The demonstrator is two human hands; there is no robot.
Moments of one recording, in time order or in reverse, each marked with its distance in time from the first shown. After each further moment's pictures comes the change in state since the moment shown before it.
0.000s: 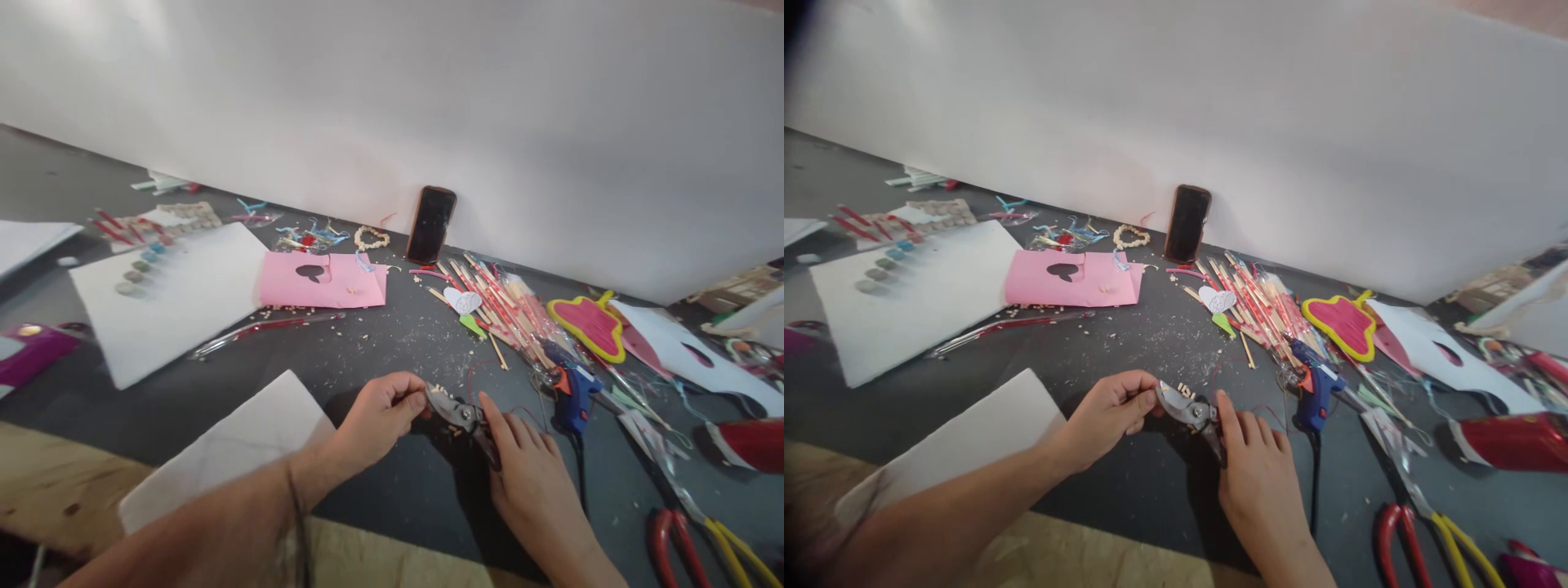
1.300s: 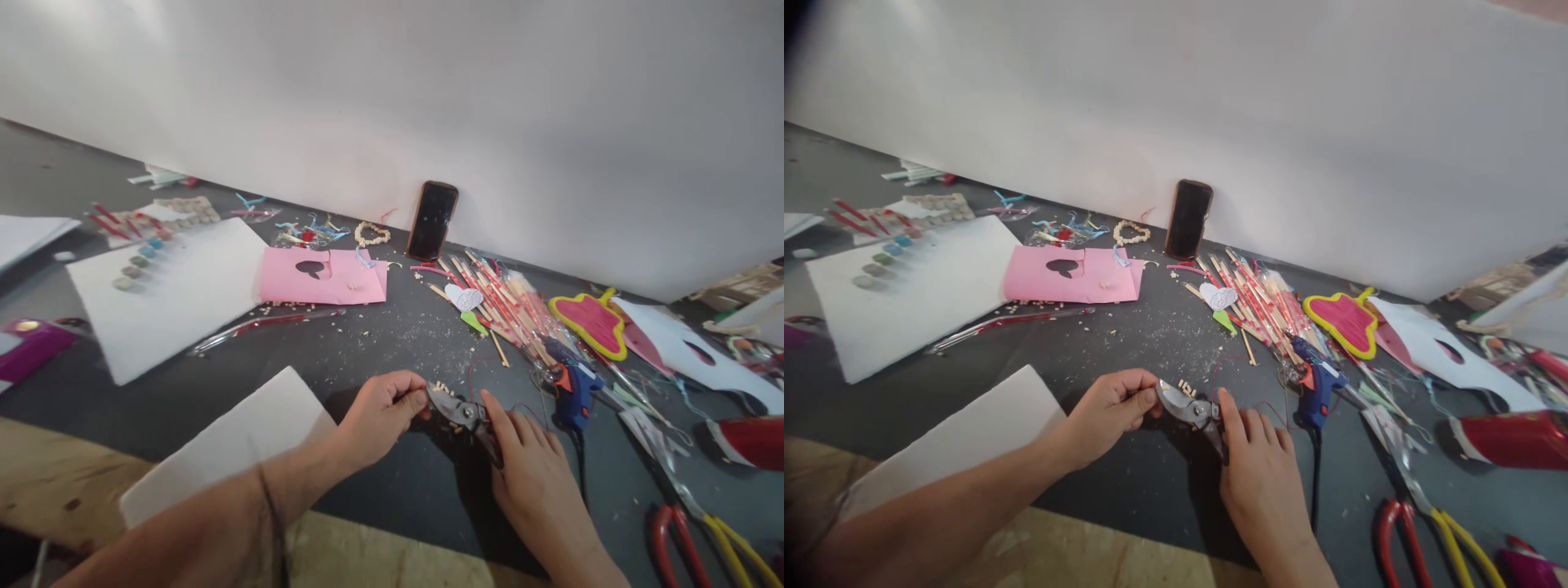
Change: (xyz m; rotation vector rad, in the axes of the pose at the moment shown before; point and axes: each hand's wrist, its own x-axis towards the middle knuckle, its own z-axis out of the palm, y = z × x) left_hand -0.001 -0.003 -0.003 0.055 -0.004 -0.004; right_hand -0.001 0.000 0.000 -0.006 -0.001 0.013
